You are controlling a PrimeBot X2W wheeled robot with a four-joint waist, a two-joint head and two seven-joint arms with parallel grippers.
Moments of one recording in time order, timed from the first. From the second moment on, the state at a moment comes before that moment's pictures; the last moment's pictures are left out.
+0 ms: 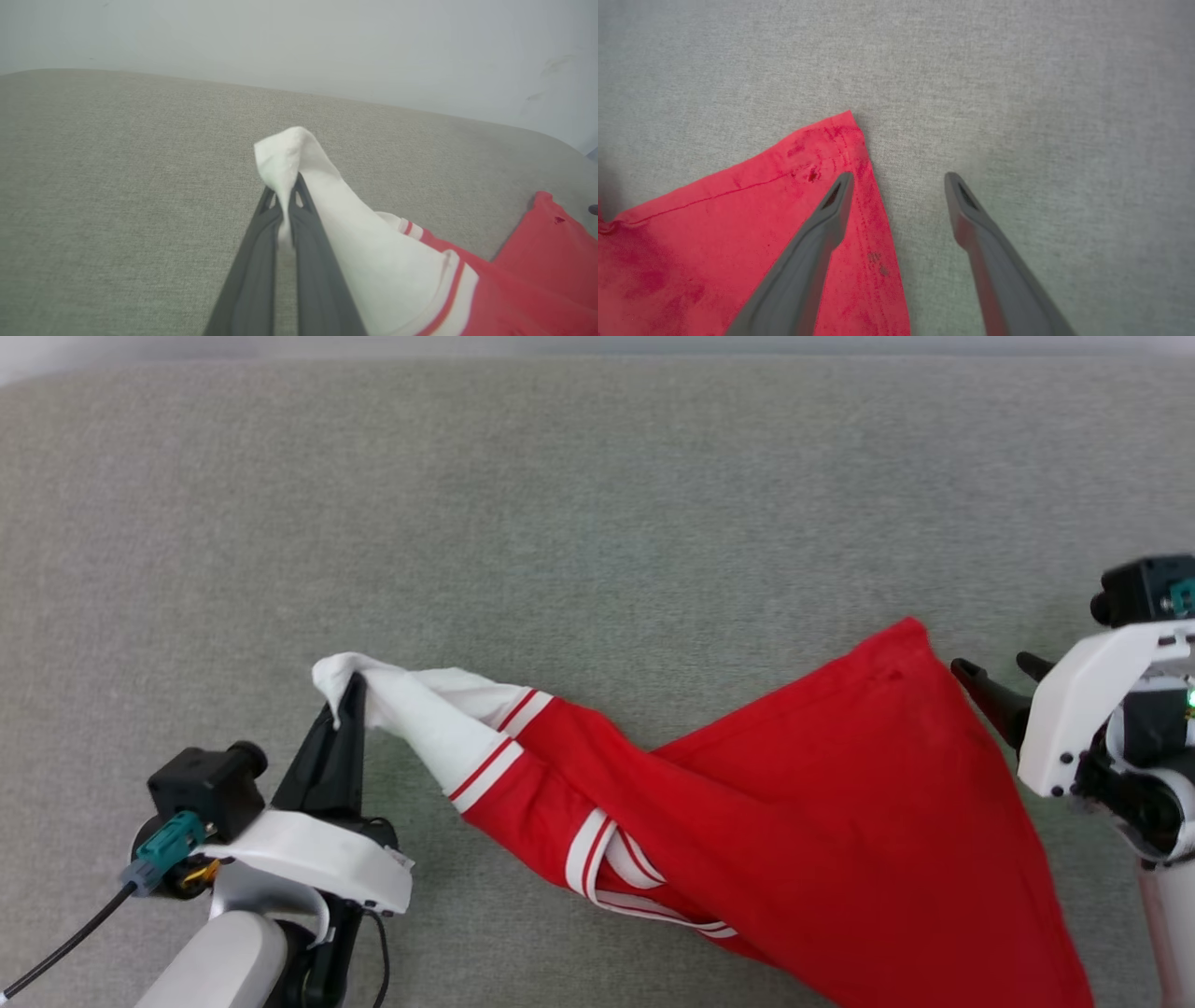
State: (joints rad) left arm -0.21 0.50 -0.45 -0.06 -0.73 0.28 -0.18; right arm -0.42 -0.28 0.00 0.19 0.44 0.13 0.69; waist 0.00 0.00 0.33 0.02
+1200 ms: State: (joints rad) left arm -0.40 0.53 -0.44 0.06 -0.74 0.18 -0.18; right arm -0.63 -0.32 0.08 0.24 0.51 0.13 0.84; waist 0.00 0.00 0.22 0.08
